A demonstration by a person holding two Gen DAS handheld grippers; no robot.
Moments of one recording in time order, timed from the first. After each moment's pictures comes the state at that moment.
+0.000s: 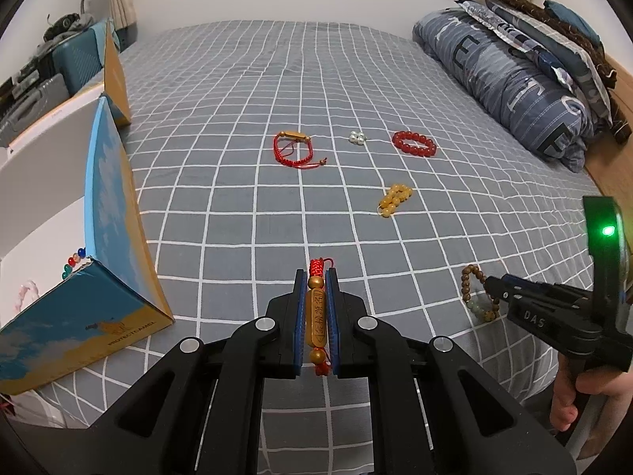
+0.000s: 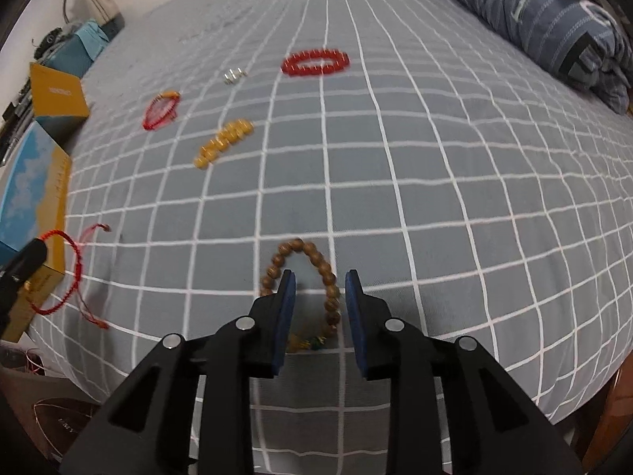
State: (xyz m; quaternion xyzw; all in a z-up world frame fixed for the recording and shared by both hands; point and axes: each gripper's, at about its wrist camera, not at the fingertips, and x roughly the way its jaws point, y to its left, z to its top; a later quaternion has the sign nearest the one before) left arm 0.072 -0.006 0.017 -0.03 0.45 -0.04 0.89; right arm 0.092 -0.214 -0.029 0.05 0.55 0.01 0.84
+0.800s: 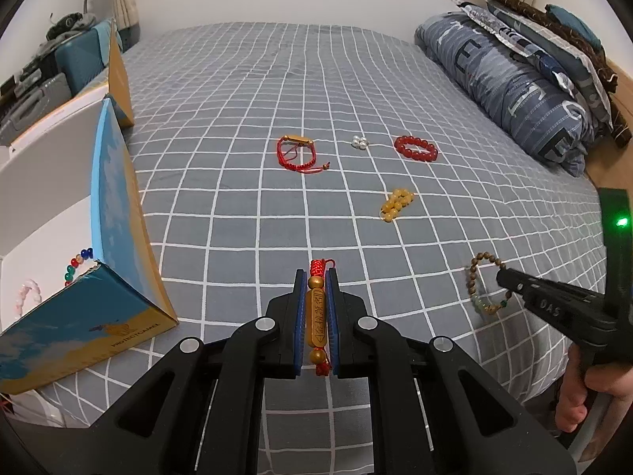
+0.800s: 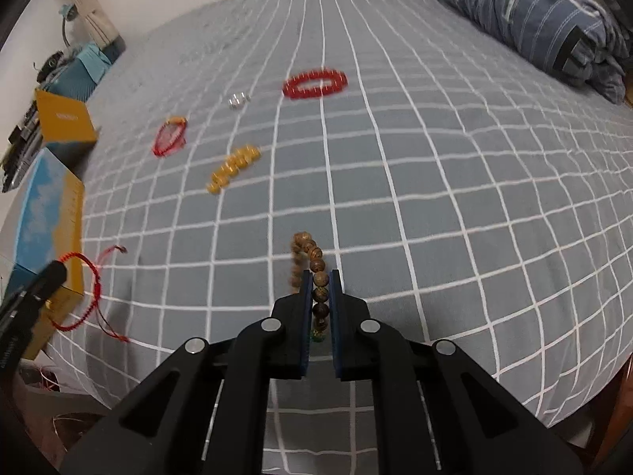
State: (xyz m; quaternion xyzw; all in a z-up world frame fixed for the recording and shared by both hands) left arm 0.072 -0.001 0.020 -0.03 0.44 -0.04 0.90; right arm 0.087 -0.214 -0.008 0.08 0.51 0.02 0.85
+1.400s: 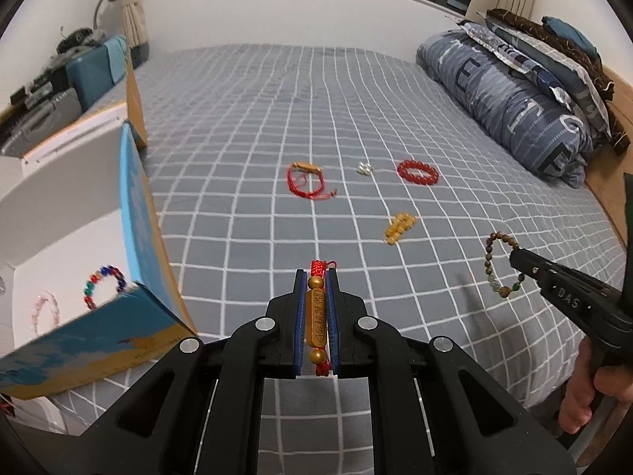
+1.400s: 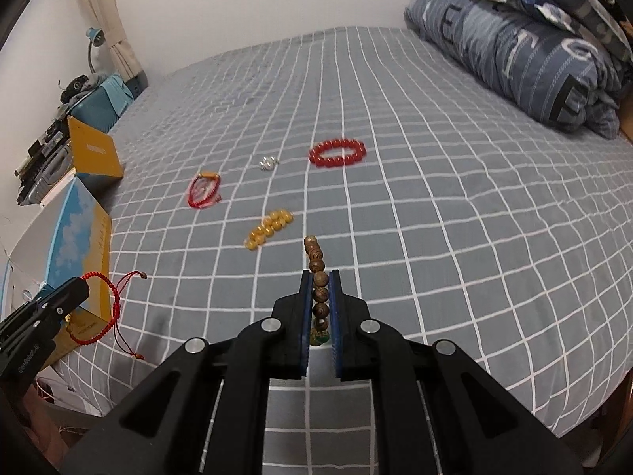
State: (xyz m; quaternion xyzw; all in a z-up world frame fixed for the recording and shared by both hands) left arm 0.062 0.005 0.042 -0.02 0.40 -0.03 0.91; right arm 0.075 -0.200 0.036 0.07 0.42 0.03 0.90
